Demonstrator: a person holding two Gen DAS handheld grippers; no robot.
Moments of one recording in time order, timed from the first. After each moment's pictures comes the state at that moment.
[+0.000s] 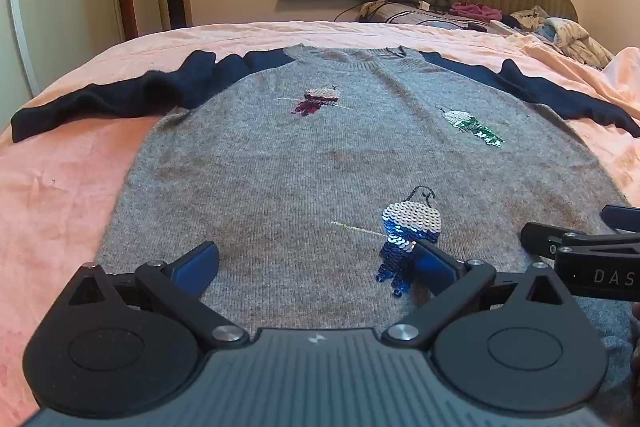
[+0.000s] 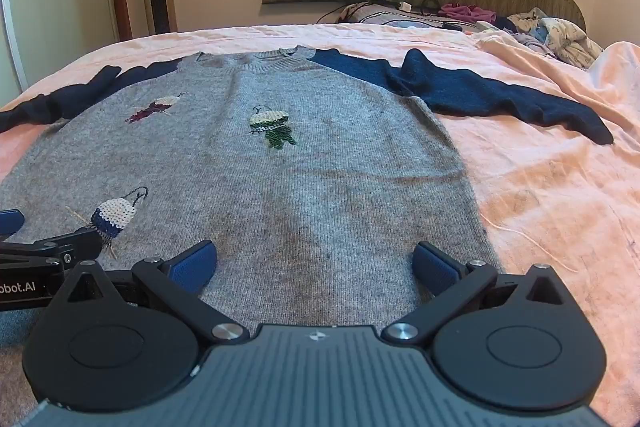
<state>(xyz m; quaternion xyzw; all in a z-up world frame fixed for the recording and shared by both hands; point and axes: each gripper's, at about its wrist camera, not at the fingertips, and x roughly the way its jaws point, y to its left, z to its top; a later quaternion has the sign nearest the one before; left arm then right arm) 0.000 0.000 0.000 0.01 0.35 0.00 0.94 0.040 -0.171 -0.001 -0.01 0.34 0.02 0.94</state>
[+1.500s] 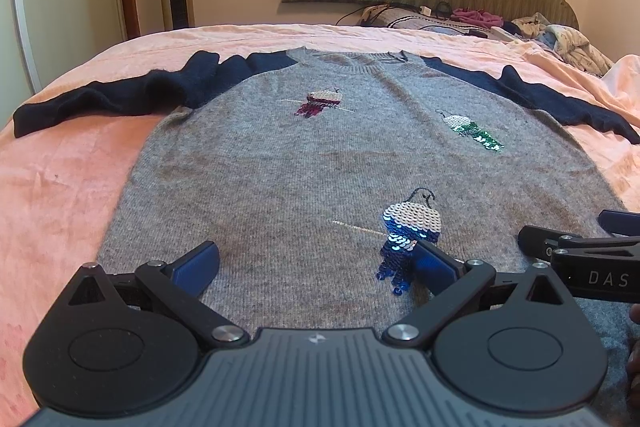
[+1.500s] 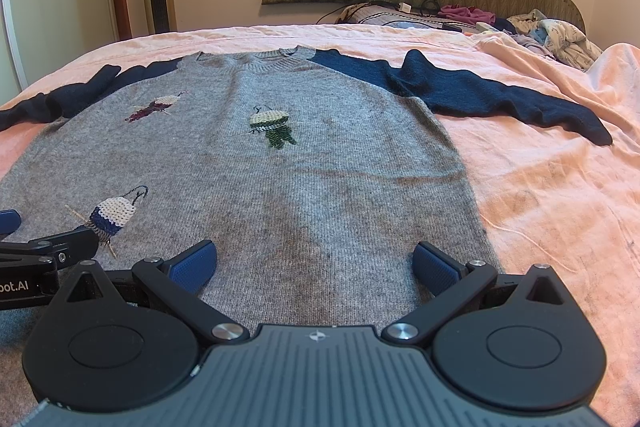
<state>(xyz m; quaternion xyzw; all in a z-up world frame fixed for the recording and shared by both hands) -0.004 0.003 0.002 -0.01 0.34 -0.01 0.94 0.039 -0.171 -0.001 -0.01 0.34 0.02 0.94</state>
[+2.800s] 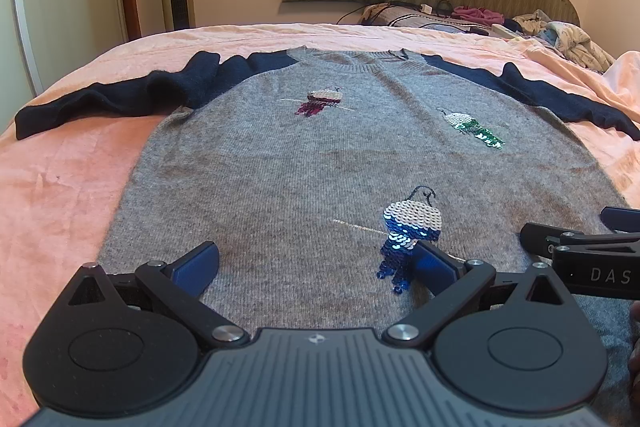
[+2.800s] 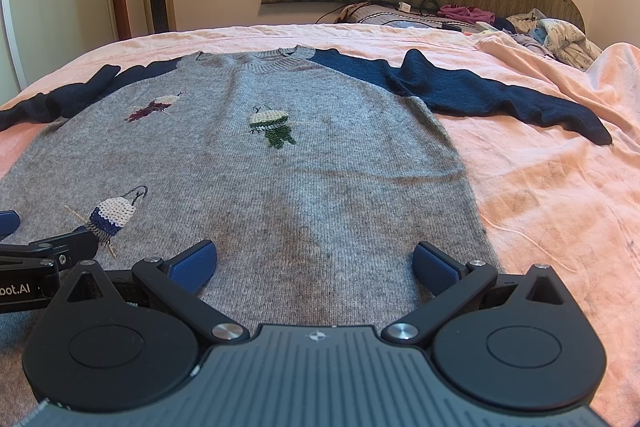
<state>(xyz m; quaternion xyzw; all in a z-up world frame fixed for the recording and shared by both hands) -0.004 0.002 0.002 0.00 0.34 0.00 0.94 0.038 -0.171 0.000 -0.01 0.34 0.03 0.94</state>
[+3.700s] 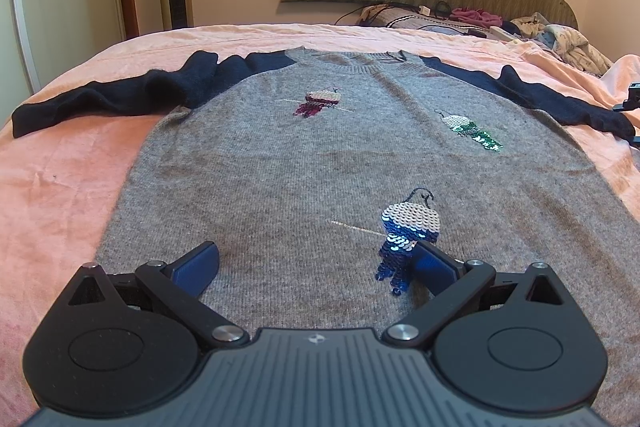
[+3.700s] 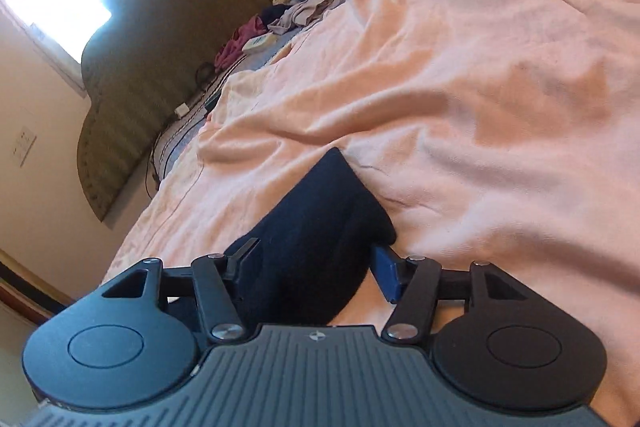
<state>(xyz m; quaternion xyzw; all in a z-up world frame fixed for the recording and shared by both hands) -0.005 0.001 0.003 -0.01 0.34 -0.01 0.94 0.181 -0.525 -0.006 0.41 0.23 -0.17 0.86</state>
